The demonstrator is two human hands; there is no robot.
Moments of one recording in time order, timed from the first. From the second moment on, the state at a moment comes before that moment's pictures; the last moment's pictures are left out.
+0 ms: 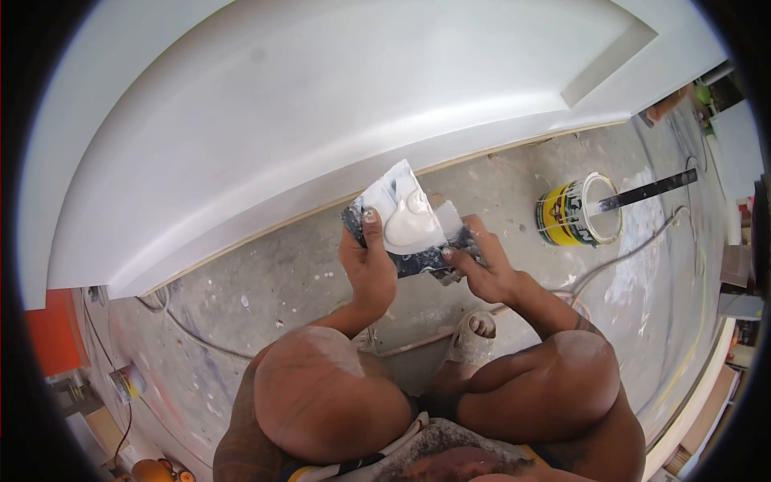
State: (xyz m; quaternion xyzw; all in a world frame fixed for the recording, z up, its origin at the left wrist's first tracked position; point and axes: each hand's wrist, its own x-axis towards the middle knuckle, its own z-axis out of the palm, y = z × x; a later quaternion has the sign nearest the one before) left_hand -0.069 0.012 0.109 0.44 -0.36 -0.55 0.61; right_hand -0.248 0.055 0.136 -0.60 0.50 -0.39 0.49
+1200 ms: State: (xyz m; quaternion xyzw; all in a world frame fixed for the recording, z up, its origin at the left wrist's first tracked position) left_hand -0.065 0.011 0.078 0.41 -0.36 -0.62 0.57; right_hand -0.250 0.063 0.126 -0.39 0.60 -0.42 0.55
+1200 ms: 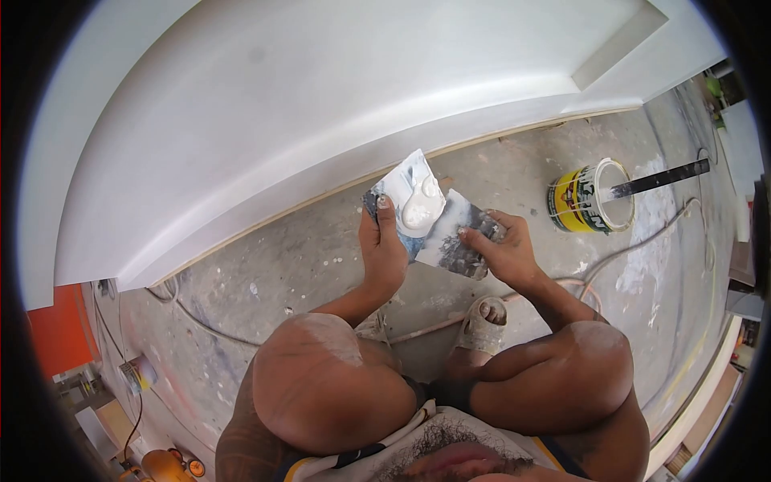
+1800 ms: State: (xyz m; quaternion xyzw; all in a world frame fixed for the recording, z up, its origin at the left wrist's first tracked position) left_hand -0.072 0.023 0.080 0.41 -0.33 -0.70 0.49; right_hand -0.294 0.044 0.150 -0.36 0.61 -0.60 0.37
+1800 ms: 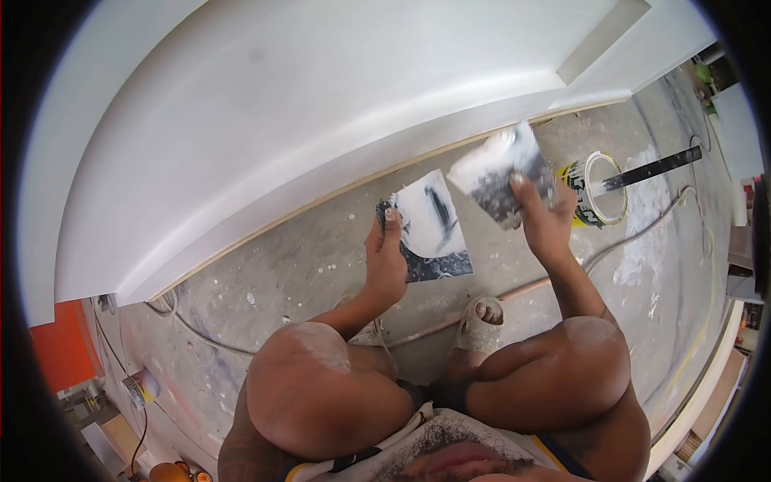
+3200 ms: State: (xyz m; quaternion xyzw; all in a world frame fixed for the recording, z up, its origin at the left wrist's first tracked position) left_hand -0.087 0.045 0.081 0.43 -0.64 -0.55 0.33; right_hand -0.320 0.070 0.148 -0.70 0.66 -0.26 -0.10
